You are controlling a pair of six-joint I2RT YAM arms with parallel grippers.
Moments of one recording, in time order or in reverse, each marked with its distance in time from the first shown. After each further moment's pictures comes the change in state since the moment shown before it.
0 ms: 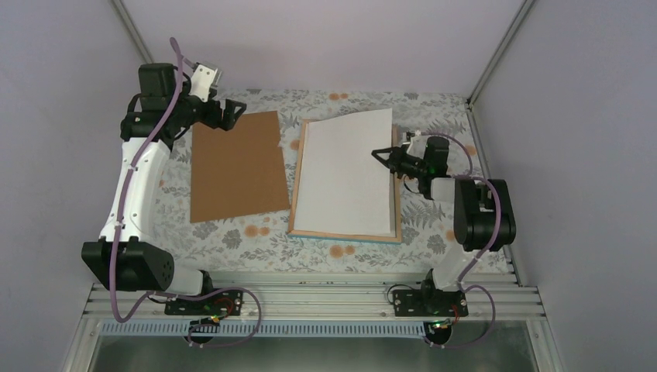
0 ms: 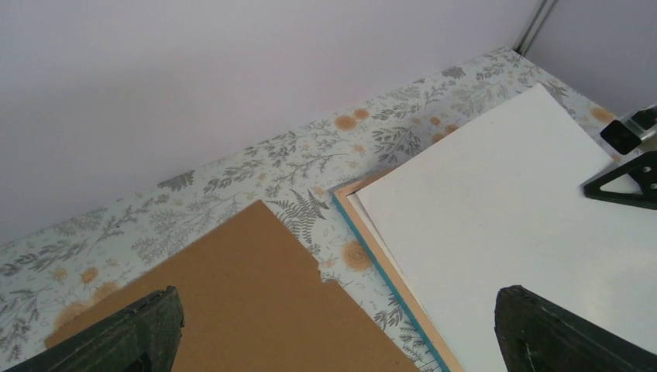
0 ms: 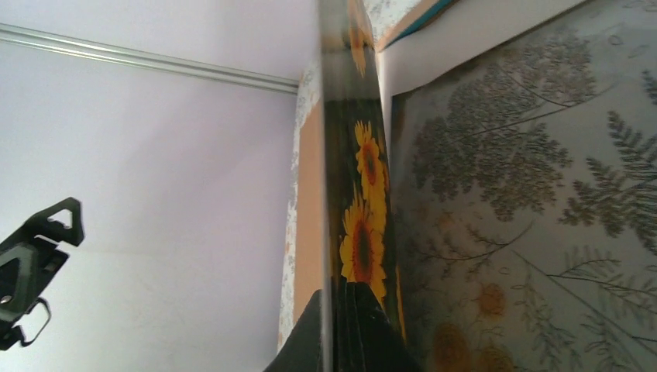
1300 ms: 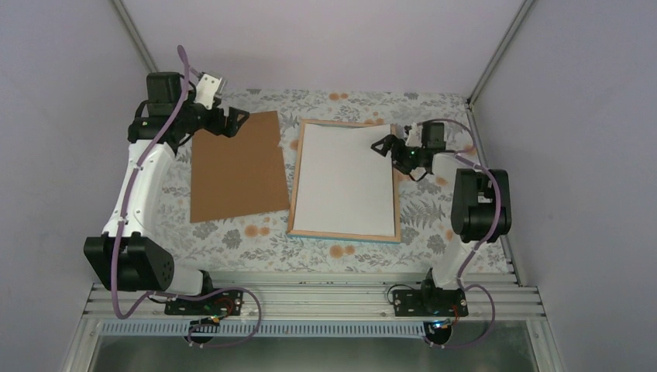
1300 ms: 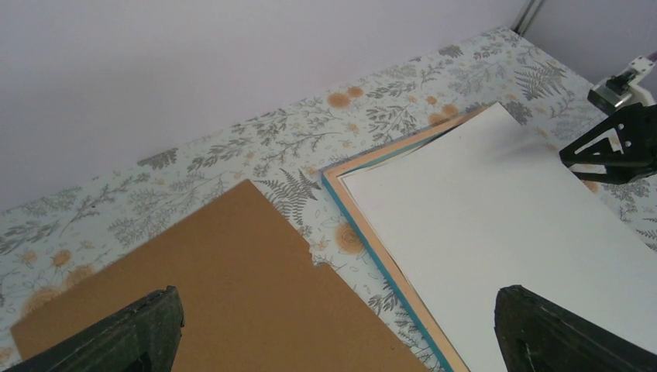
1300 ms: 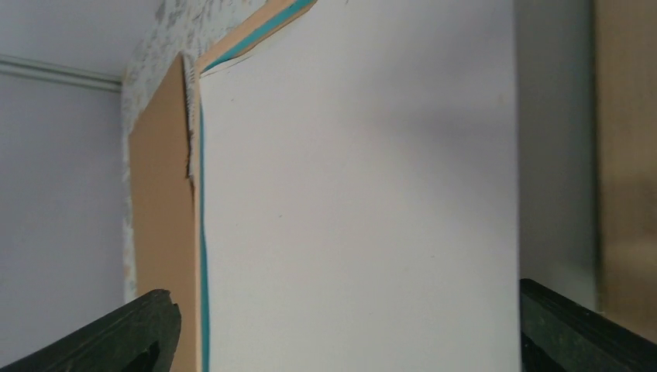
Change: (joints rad) left arm 0.000 0.000 -0.099 0.050 0.016 0.005; right arm -0.001 0.107 0.317 -0.681 0.251 -0.444
